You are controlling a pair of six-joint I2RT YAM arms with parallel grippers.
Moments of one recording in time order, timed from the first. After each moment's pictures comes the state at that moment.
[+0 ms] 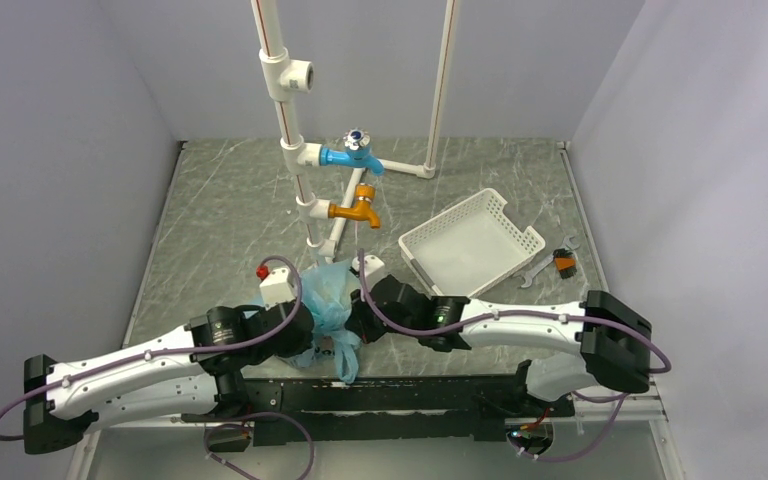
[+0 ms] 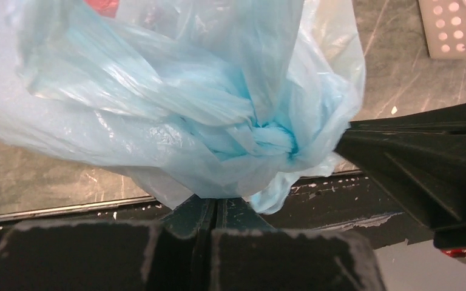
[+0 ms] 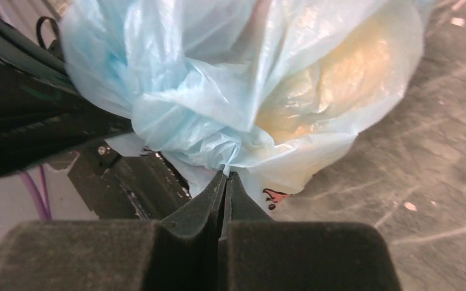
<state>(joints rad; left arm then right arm) -1.19 0.77 0.68 -0.91 -0.44 -1.19 1.22 1.39 0.80 0.02 0.09 0.57</state>
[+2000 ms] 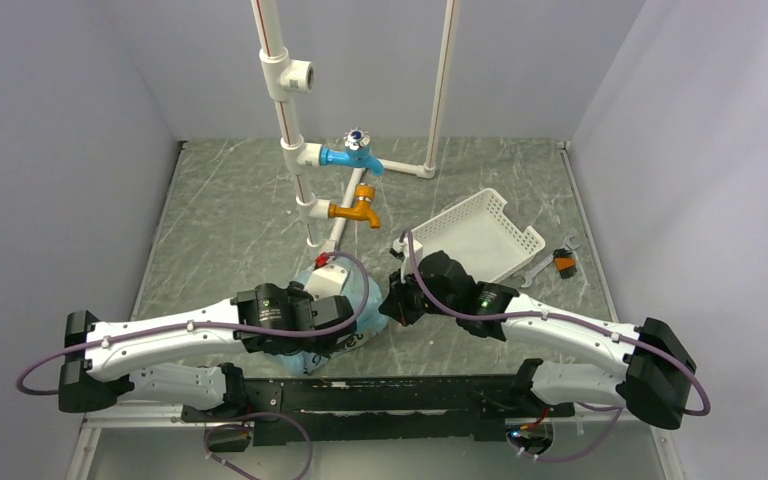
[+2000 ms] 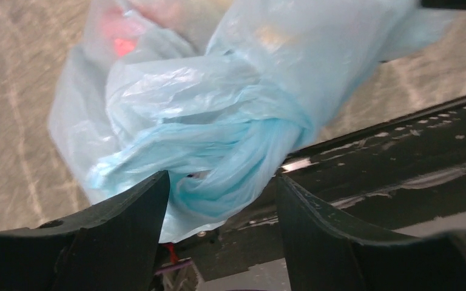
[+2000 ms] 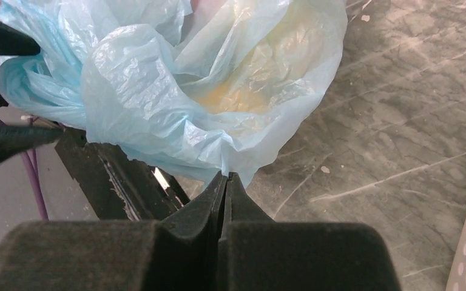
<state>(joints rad) -1.33 1.12 1.07 -1.18 -0.49 -0.83 0.97 1.13 0.67 -0.11 -0.13 0.42</state>
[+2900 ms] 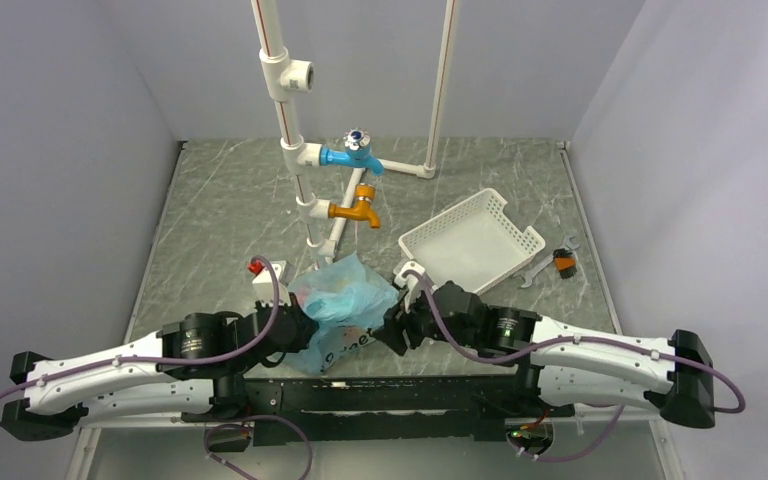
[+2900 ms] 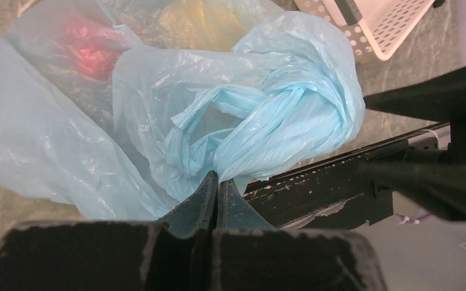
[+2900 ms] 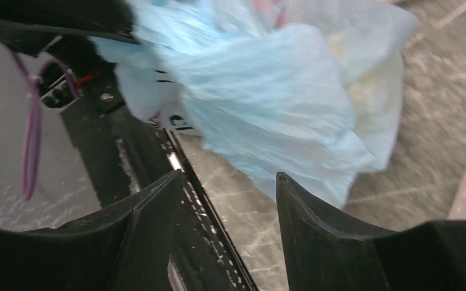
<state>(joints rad) -1.33 0.65 0.74 -0.88 -0.59 -1.11 1.17 0.93 0.62 -0.13 0.08 0.30</state>
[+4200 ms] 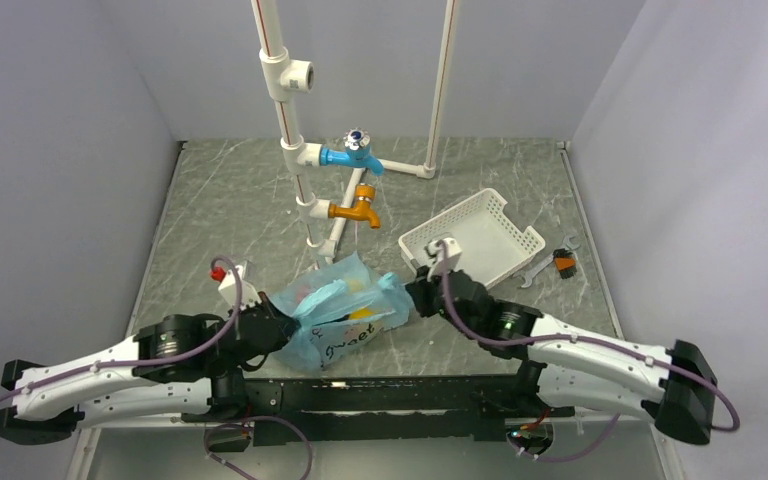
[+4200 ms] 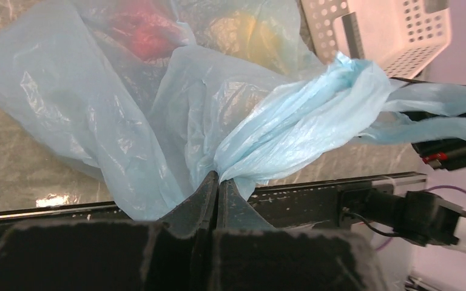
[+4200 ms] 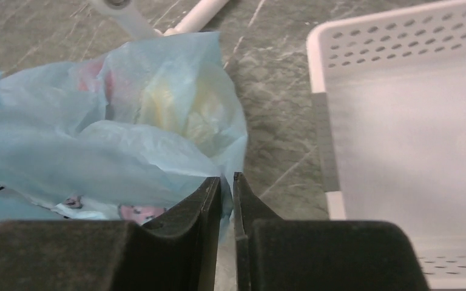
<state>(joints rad) -1.33 0.58 0.78 -1.08 -0.65 -1.41 1.11 0.96 0.59 -0.09 0.46 0.41</state>
